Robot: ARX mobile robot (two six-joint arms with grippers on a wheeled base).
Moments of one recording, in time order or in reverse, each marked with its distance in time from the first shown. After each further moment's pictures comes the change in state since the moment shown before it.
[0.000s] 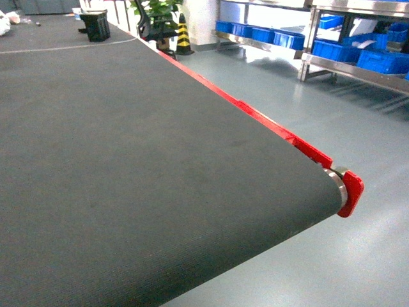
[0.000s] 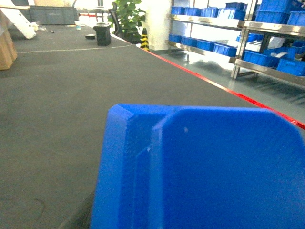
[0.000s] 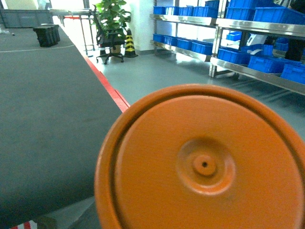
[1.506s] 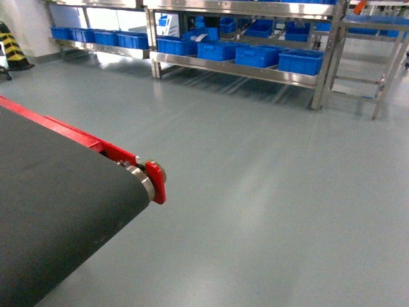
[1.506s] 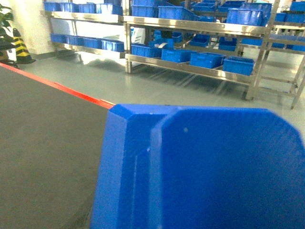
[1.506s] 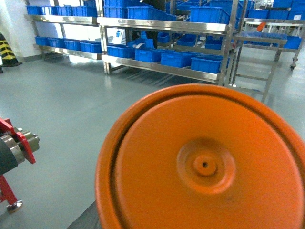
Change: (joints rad) left arm 0.000 0.000 0.000 0.000 0.000 0.000; right arm 0.000 0.000 0.000 0.000 0.000 0.000
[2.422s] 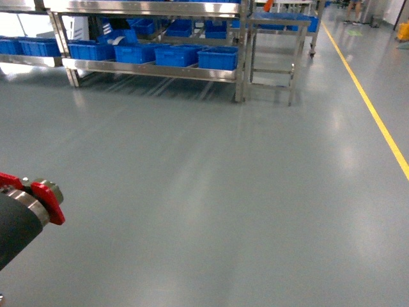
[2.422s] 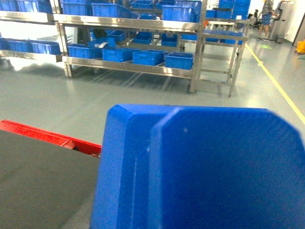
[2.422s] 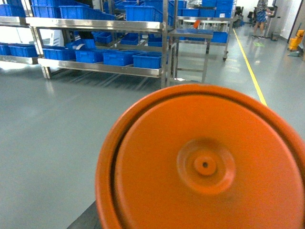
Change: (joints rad) left arm 0.000 0.000 0.000 0.000 0.000 0.000; right arm 0.000 0.000 0.000 0.000 0.000 0.000
